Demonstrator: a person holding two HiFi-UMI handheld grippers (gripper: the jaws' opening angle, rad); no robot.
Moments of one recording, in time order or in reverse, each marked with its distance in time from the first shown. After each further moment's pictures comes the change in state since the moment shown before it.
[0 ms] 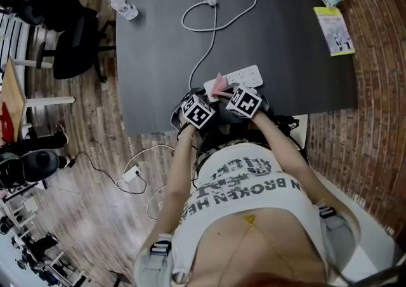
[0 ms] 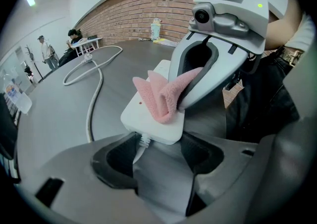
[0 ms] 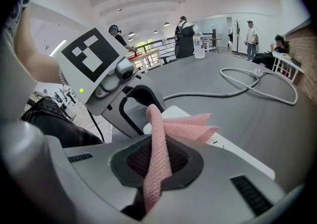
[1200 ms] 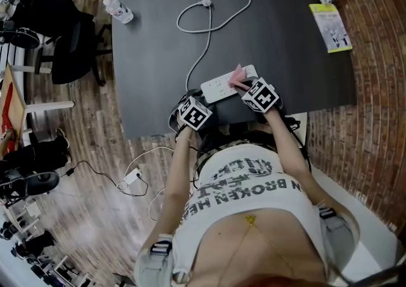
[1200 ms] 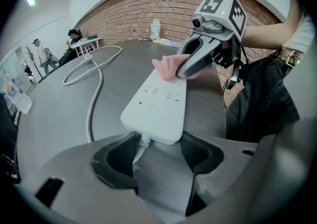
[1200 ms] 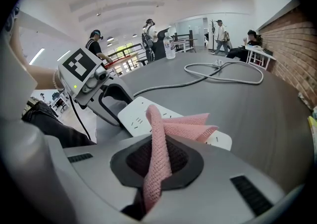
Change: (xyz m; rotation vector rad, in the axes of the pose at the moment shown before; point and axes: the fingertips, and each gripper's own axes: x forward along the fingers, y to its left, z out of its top) left arm 0.000 -0.003 0.002 -0.001 -0.002 -0.013; right arm -0.049 -0.062 -0.045 0.174 -0.026 -0.171
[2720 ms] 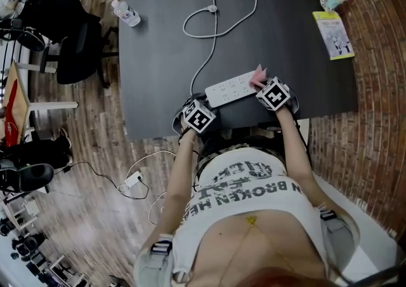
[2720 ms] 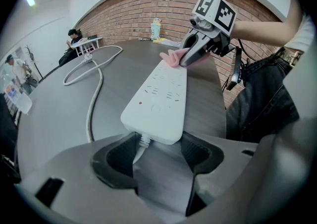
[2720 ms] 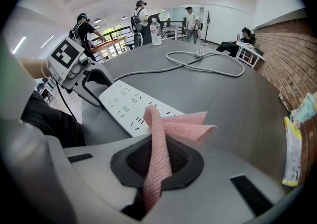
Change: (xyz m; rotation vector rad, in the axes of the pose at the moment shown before) left arm 0.002 -0.001 0.002 -0.001 0.001 0.004; right arm -0.033 -0.056 -0.036 0.009 0.180 -0.156
